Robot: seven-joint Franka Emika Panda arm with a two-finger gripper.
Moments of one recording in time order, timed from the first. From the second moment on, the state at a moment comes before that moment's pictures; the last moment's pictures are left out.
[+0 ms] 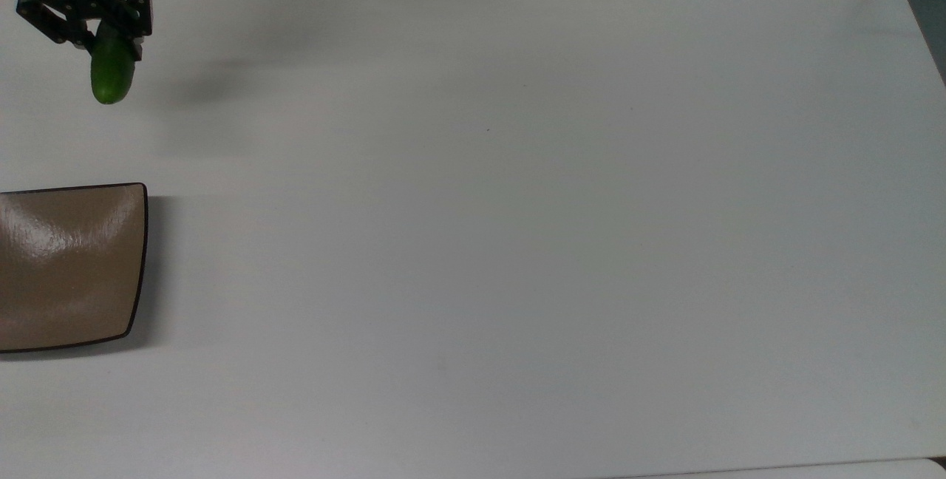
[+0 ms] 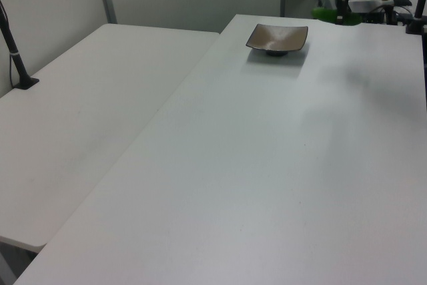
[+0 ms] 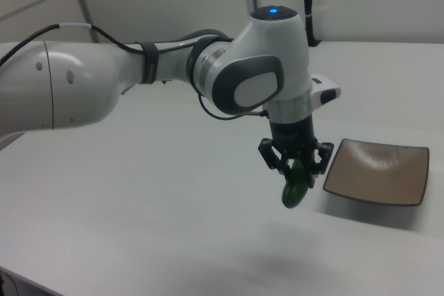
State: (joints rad) arm -0.26 0.24 -0.21 -1.66 0.06 1.97 -0.72
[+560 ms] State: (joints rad) arm -0.26 0.34 -0.20 -1.61 0.16 2.25 -0.69
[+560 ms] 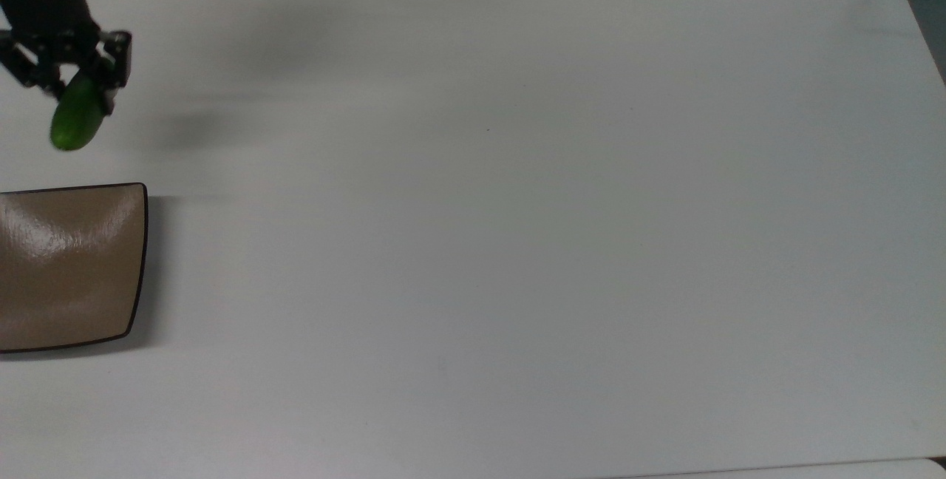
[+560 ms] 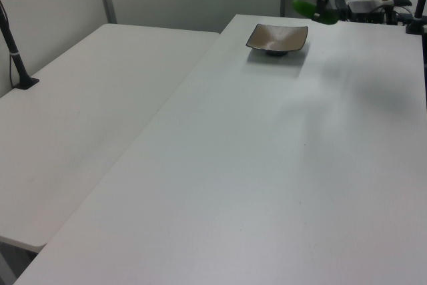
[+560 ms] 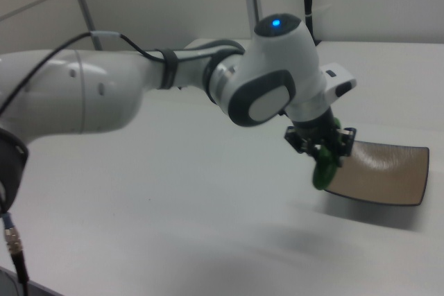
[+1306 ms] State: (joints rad) arm -0.26 0.68 -0.18 -1.42 0.24 2.73 -0.68
